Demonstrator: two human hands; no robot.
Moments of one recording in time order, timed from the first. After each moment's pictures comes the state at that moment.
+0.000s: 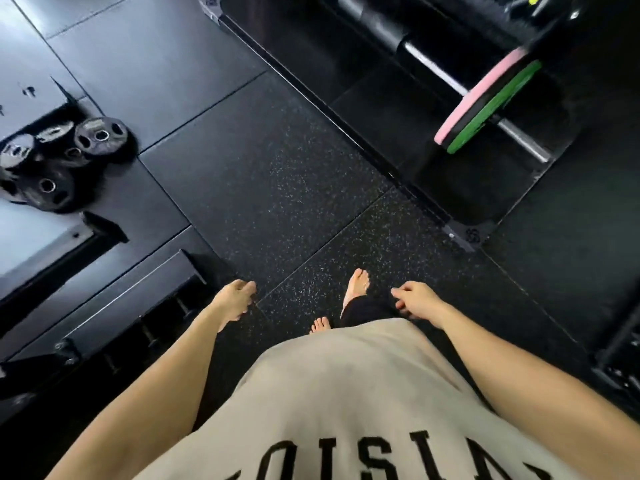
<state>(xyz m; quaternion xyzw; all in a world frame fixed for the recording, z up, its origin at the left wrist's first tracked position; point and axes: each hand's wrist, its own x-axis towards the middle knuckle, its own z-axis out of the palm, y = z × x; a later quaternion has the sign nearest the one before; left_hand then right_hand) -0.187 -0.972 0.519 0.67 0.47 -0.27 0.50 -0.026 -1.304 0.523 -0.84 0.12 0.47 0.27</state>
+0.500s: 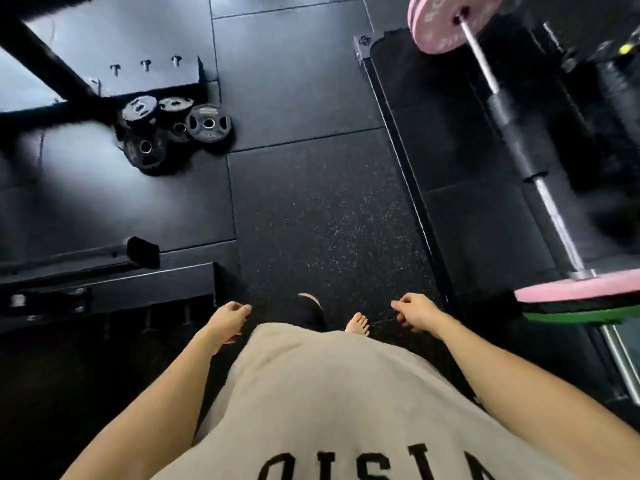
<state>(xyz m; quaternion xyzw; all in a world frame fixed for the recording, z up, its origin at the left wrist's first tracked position) -0.020 -0.849 0.520 0.48 0.69 -0.15 0.52 0.307 -1.046 0.512 -0.83 -0.11 0.53 0.09</state>
